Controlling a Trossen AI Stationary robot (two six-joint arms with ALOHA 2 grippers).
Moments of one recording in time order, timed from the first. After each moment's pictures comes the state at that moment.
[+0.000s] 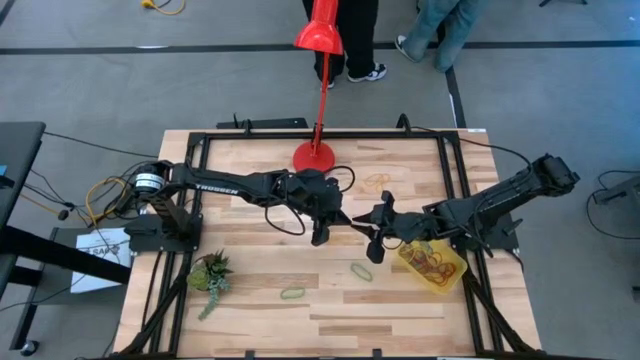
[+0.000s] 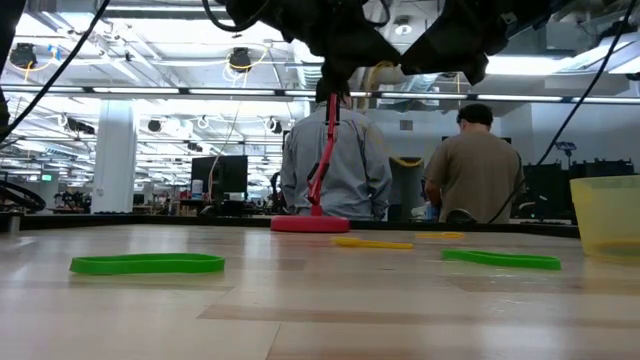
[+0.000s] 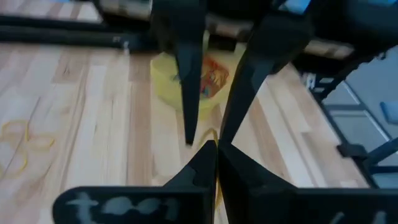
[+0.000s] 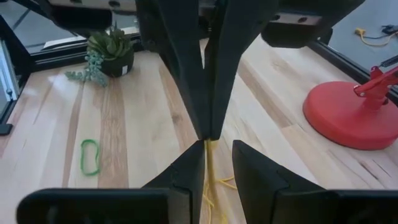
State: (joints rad) left arm 0.04 1.74 1.31 -0.07 0.26 -0.05; right arm 0.33 1.25 0.74 -0.01 0.49 0.30
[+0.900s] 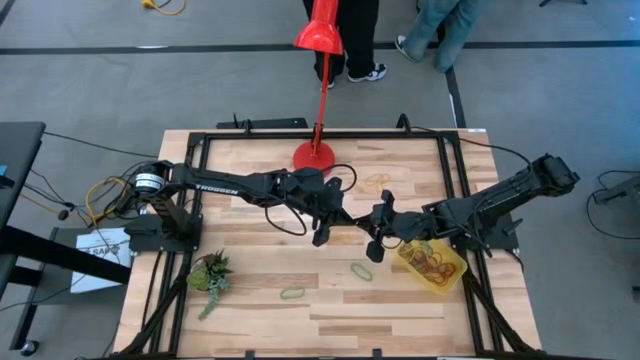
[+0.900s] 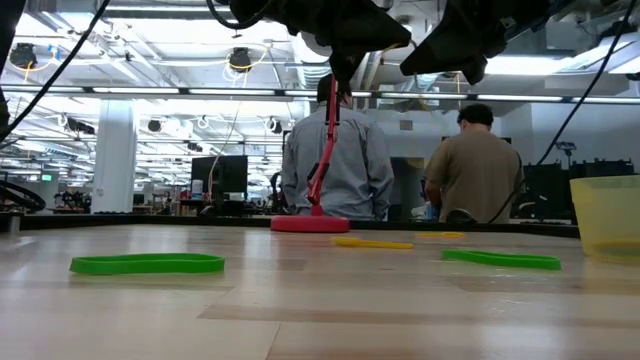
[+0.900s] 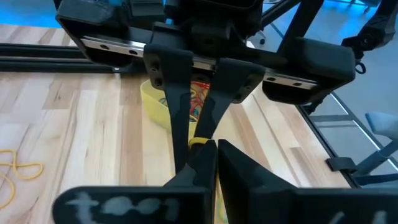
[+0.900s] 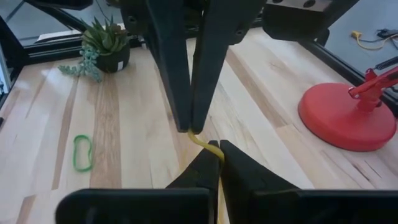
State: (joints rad) left arm 0.04 1.74 1.31 0.01 0.30 -0.04; right arm 0.32 1.25 0.74 -0.02 0.49 0.28
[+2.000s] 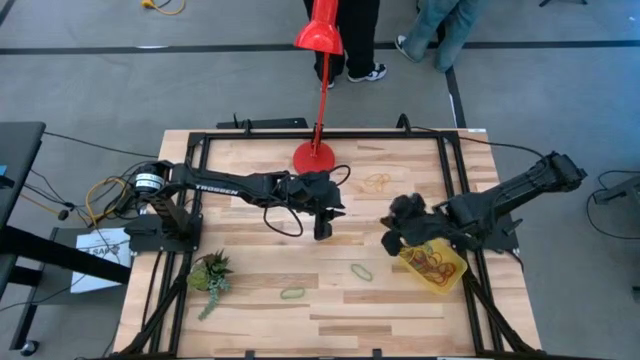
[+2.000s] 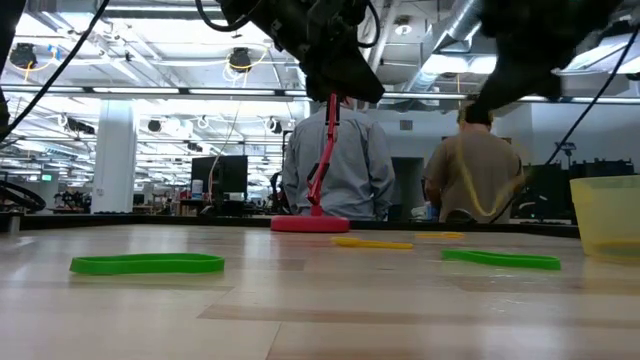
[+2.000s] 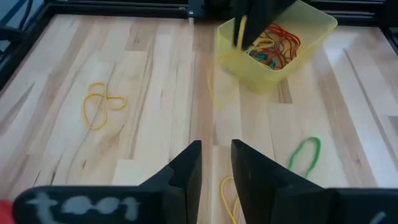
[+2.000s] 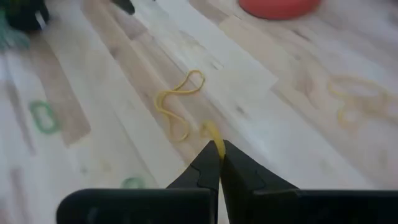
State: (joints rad) left arm 0.04 1.74 1.31 -0.18 0.01 -0.02; right arm 0.38 1.12 0.78 -0.62 0.51 0.85
